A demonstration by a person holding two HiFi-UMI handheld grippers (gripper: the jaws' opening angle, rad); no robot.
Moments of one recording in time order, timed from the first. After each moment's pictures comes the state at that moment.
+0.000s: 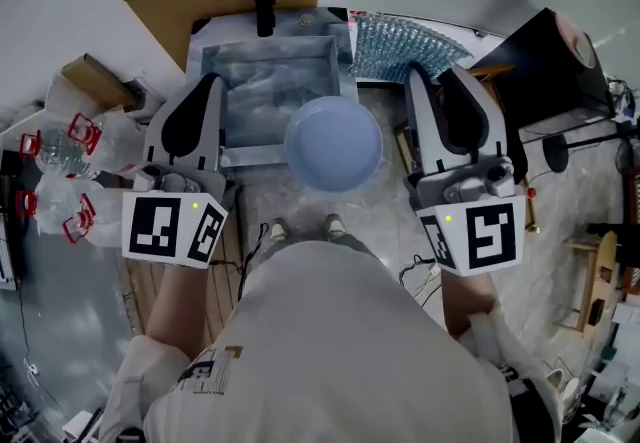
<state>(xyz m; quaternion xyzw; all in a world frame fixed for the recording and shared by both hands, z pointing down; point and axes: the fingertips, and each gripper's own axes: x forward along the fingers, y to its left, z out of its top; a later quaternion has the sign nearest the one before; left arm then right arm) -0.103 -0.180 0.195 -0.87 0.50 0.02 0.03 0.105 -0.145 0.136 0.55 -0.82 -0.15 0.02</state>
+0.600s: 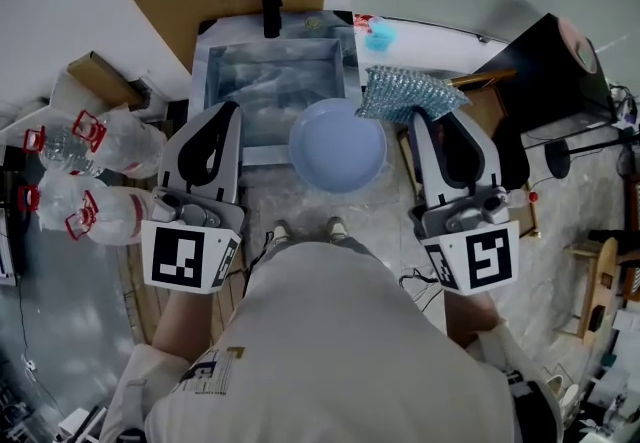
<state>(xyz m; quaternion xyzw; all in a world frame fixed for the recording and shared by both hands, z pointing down) -0.093 -0.138 0.201 -0.88 0.47 -0.01 0.09 0.108 -0.110 0.169 0.54 -0.83 -0.11 0.03</state>
